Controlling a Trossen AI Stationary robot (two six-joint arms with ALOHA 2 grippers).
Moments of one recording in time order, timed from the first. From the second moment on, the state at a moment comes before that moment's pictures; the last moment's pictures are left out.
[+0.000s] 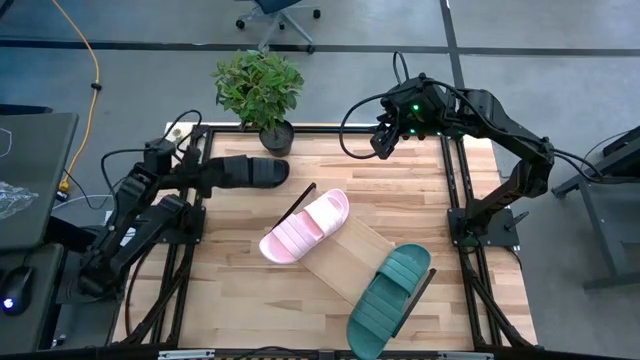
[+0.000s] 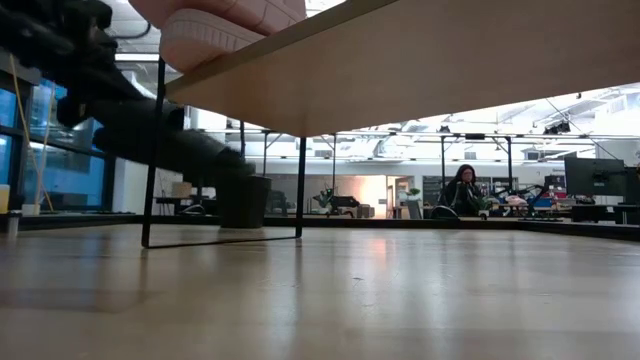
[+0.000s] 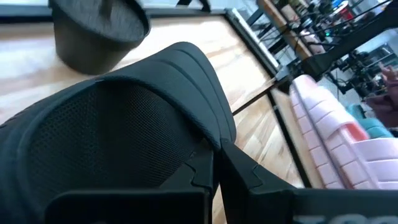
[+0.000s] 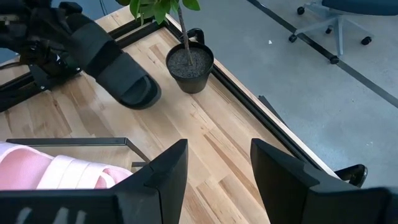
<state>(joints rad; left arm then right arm) 1.24 0.28 0.48 -0.78 0.71 -0.32 -0.25 1.51 2.01 -1.24 0.25 0.29</state>
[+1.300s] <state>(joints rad) 1.24 0.28 0.91 -0.82 0.74 -0.50 -0.25 1.51 2.01 -1.24 0.25 0.26</state>
